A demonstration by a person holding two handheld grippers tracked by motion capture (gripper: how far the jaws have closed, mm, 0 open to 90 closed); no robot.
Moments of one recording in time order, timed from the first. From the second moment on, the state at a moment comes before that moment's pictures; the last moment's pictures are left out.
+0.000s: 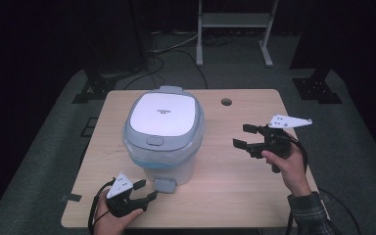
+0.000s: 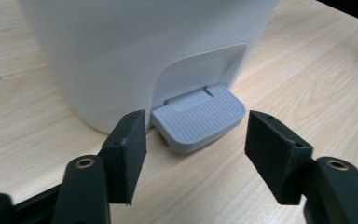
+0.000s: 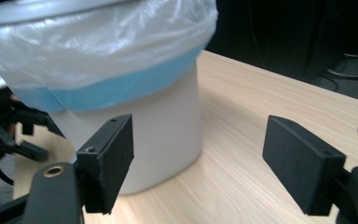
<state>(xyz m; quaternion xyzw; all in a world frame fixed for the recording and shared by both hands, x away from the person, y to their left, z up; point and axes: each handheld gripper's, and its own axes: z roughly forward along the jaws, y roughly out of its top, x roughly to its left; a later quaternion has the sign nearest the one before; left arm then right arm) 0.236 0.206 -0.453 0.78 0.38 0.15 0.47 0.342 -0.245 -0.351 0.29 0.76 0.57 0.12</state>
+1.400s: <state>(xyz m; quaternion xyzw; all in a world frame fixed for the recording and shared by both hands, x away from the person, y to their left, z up) 0.258 0.246 -0.462 0.79 0.40 0.17 0.43 0.286 -0.307 -0.446 0.39 0.80 0.42 0.18</state>
